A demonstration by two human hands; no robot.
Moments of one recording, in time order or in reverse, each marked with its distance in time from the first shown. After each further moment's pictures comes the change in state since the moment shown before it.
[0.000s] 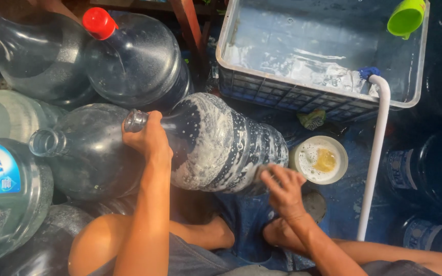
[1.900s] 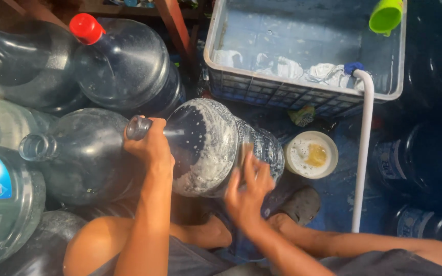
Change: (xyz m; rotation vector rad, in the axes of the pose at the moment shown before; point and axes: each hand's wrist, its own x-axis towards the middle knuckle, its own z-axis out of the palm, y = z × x) left_hand -0.034 0.011 -0.002 -0.204 -0.012 -0.118; right_hand 0.124 -0.126 -0.002 -0.035 0.244 0.582
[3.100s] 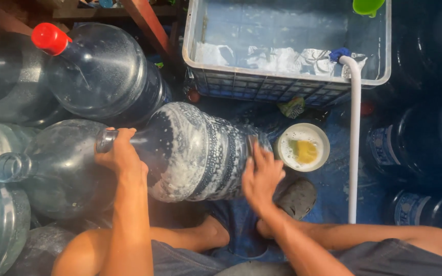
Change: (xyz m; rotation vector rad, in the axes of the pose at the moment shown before) left_hand 0.040 -0.019 -0.016 0.156 -0.051 0.100; right_hand -0.001 0.085 -0.005 -0.288 -0.179 0.240
